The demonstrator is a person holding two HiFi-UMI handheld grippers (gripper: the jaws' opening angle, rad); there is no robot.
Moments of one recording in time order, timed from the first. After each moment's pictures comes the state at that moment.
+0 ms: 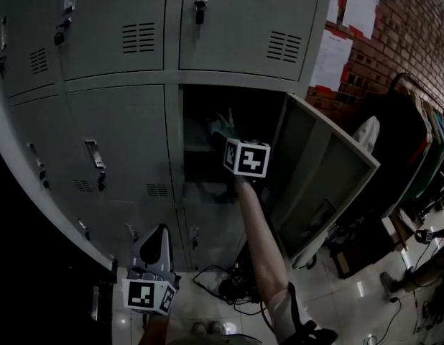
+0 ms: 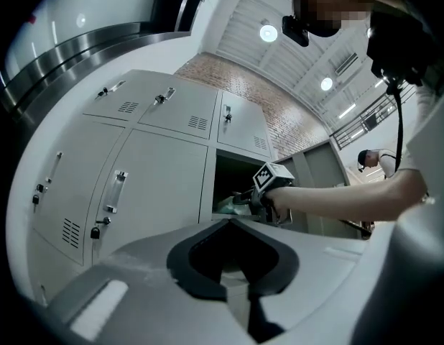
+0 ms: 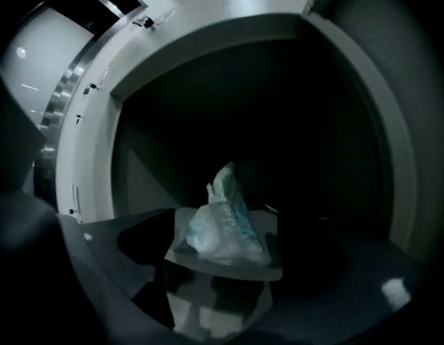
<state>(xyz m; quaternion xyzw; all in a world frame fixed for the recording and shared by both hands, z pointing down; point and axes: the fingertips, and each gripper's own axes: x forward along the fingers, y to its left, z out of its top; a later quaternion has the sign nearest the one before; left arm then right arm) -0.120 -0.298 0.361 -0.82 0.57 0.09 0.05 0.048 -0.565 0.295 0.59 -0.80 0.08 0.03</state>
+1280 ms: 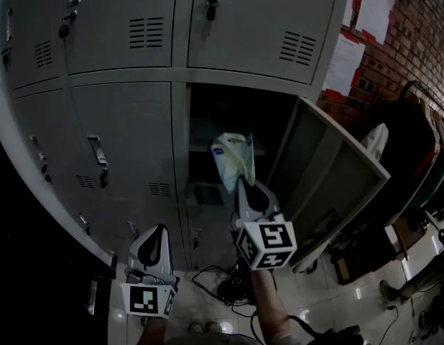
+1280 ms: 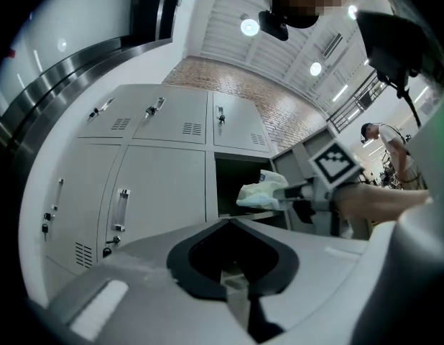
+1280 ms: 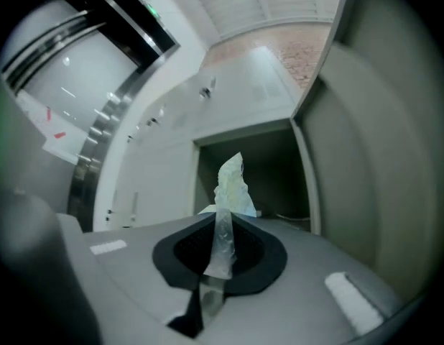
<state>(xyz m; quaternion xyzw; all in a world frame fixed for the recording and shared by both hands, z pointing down) -0.123 -0.296 0.350 -0.80 0.59 0.05 0.11 0.040 -0.402 0.294 0.53 -0.84 -0.04 -0.08</state>
